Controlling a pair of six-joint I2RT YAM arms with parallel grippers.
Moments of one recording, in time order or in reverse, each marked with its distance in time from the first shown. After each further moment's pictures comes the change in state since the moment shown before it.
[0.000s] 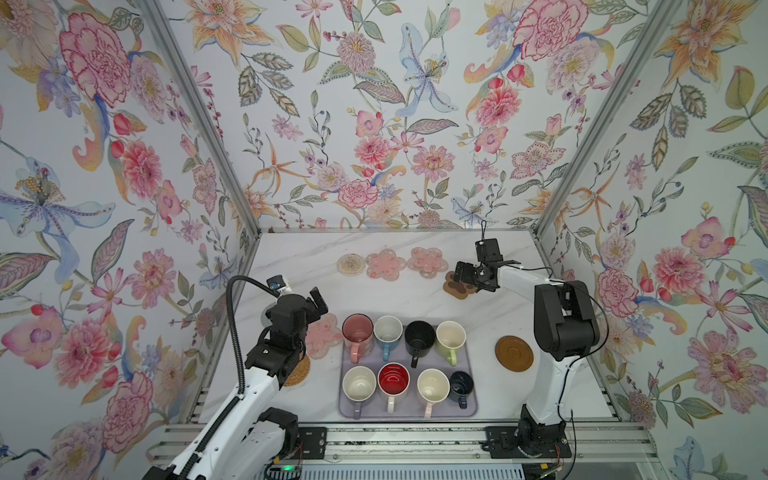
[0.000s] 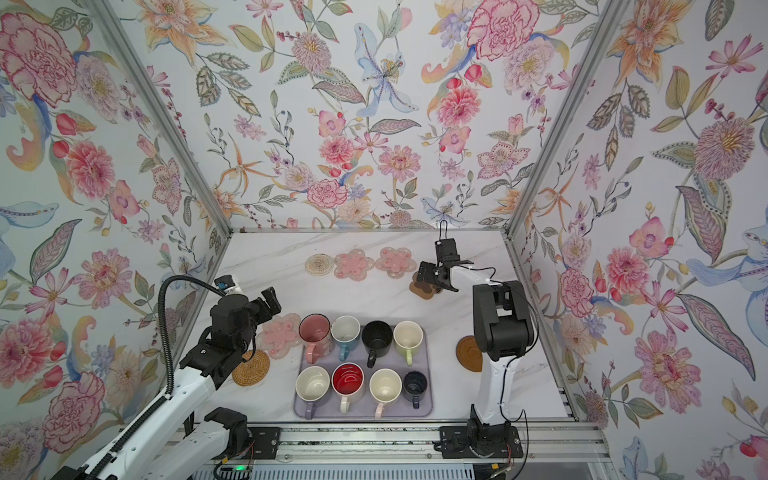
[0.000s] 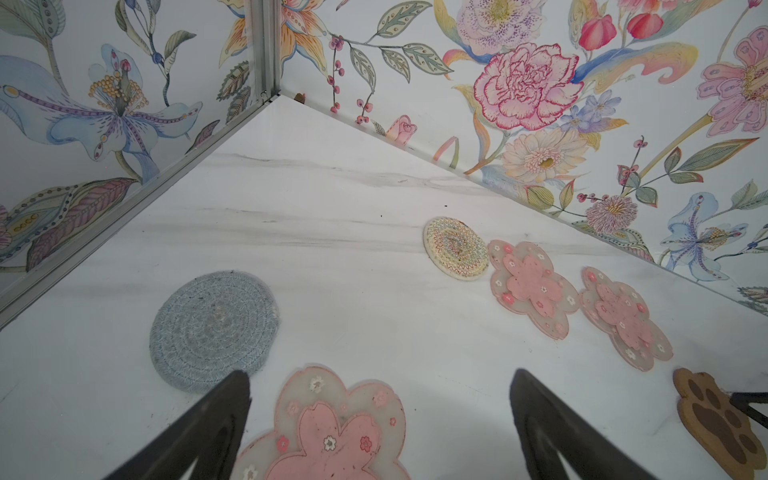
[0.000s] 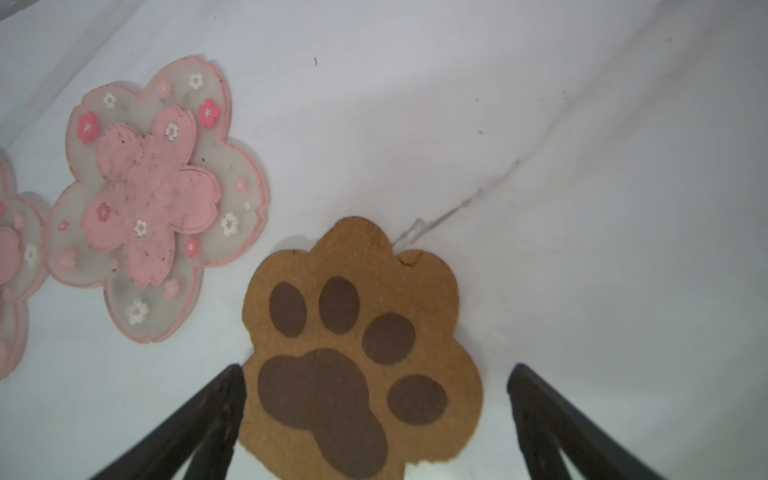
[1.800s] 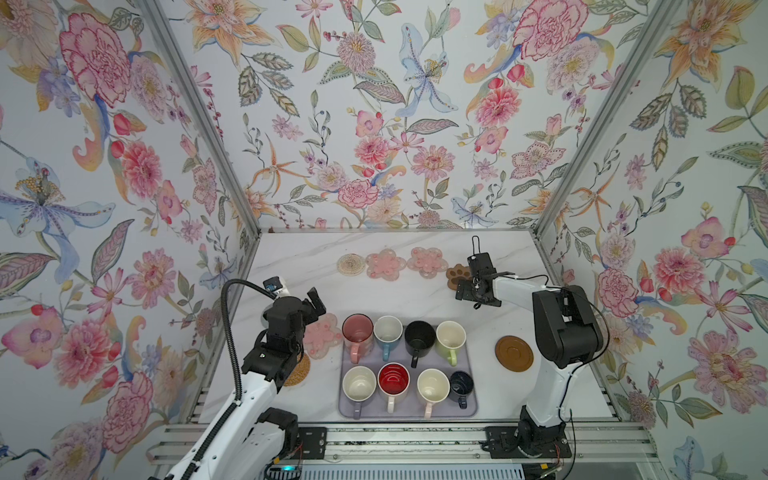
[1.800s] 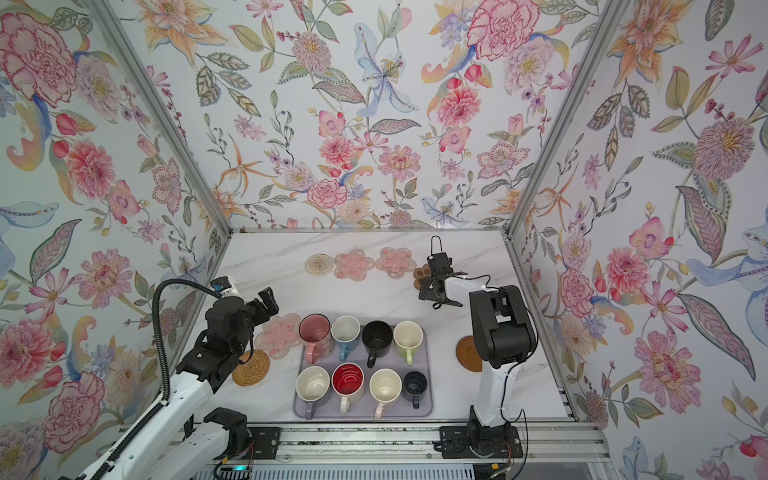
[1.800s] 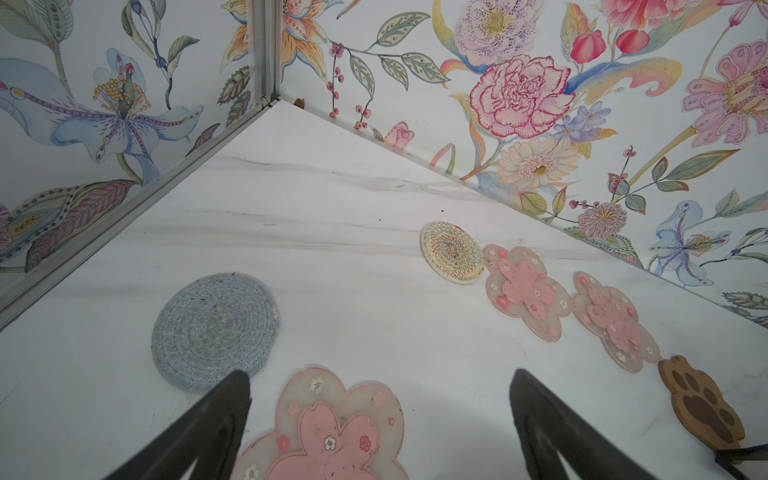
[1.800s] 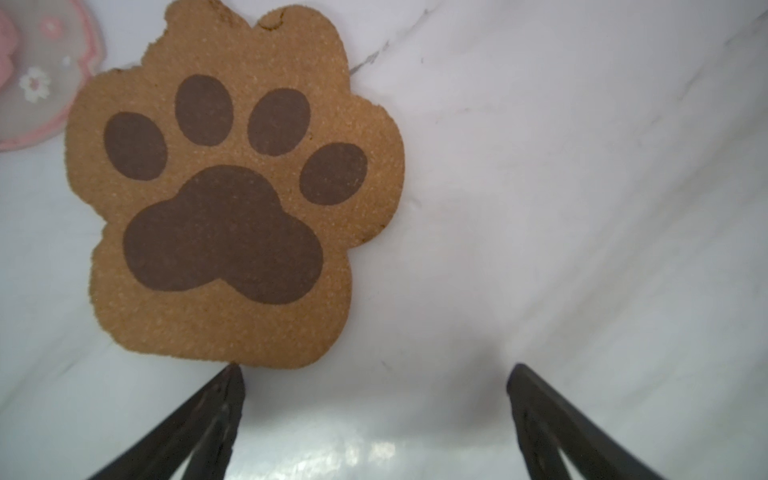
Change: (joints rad) left arm 0.016 -0.041 -0.013 -0.007 0.022 0.000; right arm 0.041 -0.003 -0.116 -0.028 0.183 0.000
